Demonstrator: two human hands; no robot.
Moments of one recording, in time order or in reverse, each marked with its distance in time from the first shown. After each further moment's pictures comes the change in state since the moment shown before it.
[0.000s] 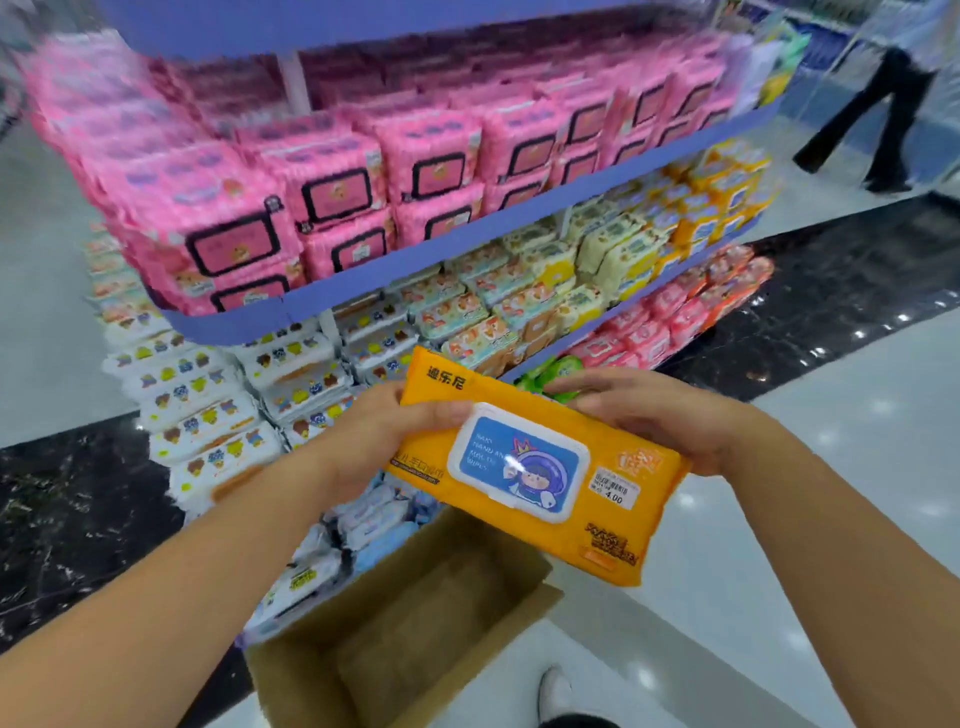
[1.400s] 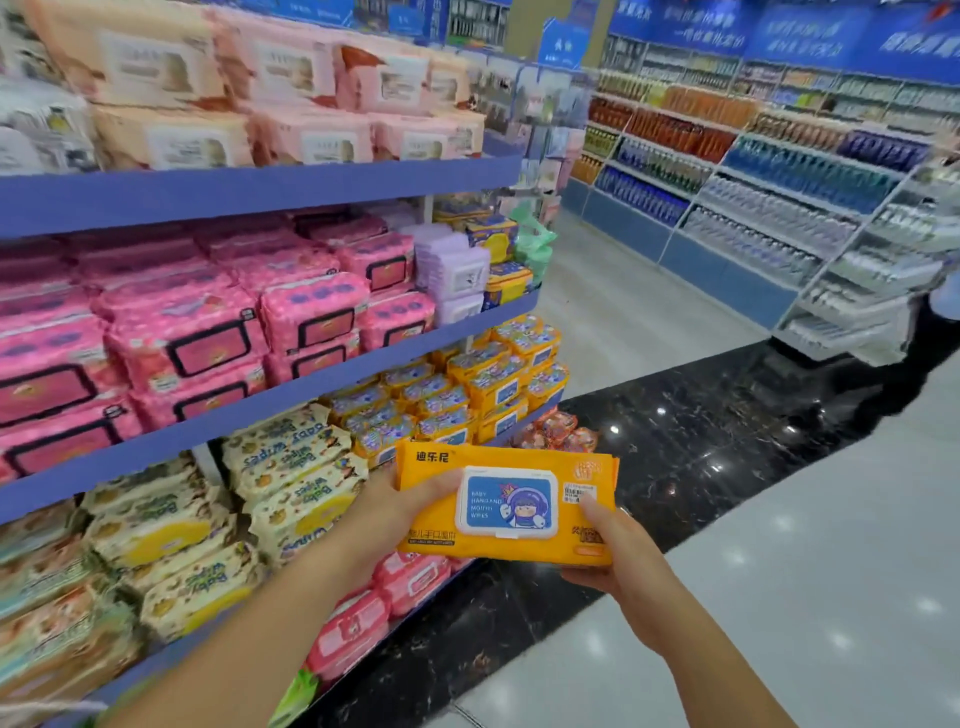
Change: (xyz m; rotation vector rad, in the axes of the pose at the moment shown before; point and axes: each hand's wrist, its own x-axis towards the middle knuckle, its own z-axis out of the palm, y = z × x) left_hand 0.628 0.330 0.521 -0.182 0.126 0.090; right_hand 0.041 0.070 -0.807 0.393 0.630 -0.101
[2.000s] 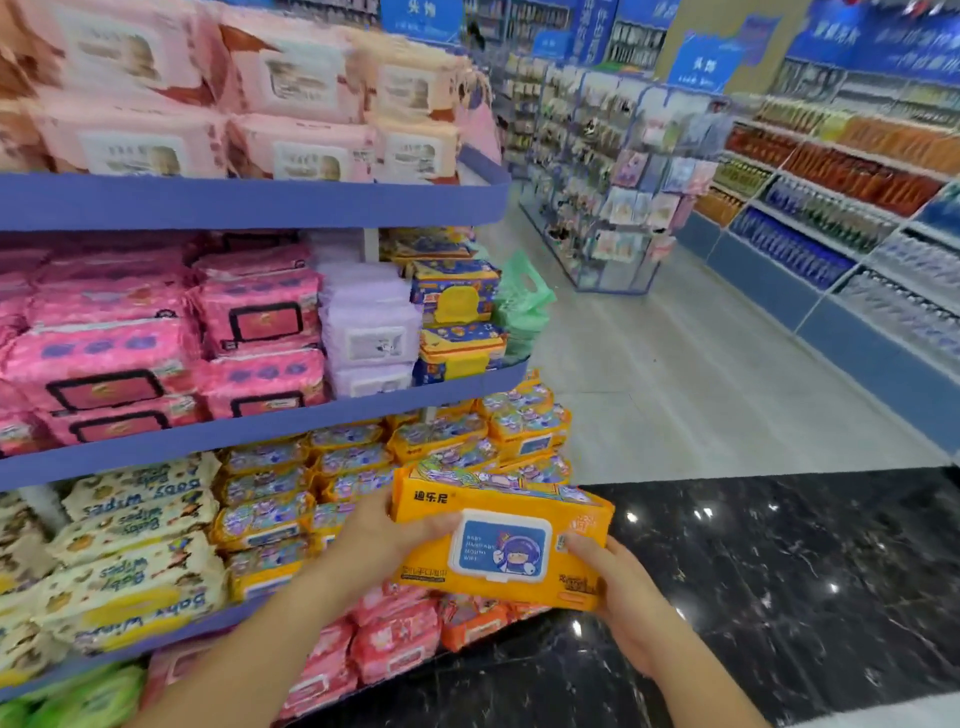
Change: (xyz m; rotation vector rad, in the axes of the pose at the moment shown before) left_hand 0.318 0.058 0.223 0.037 0.333 0.026; right_hand 0.399 -0.123 -0.218 -0.054 -0.433 0.065
